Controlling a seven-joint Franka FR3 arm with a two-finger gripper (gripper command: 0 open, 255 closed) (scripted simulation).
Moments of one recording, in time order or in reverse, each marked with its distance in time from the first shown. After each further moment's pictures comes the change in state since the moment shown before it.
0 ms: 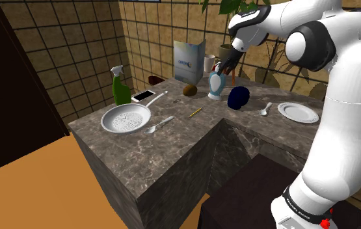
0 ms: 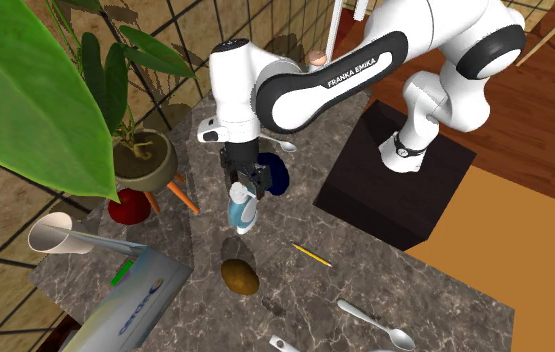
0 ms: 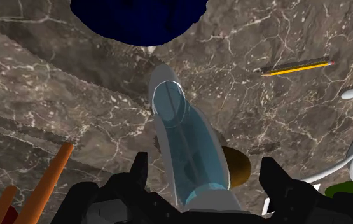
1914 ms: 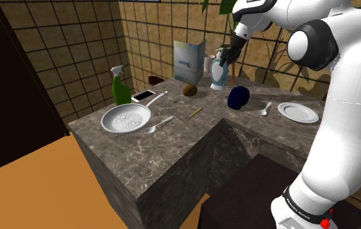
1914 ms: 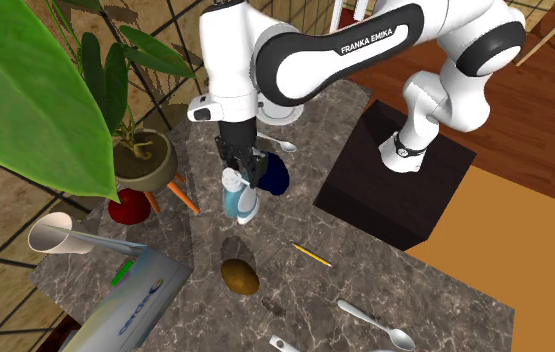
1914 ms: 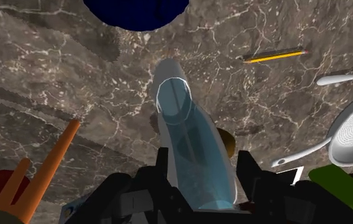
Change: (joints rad) arm -0.012 -0.014 -0.011 0.137 -0.029 -0.138 0.060
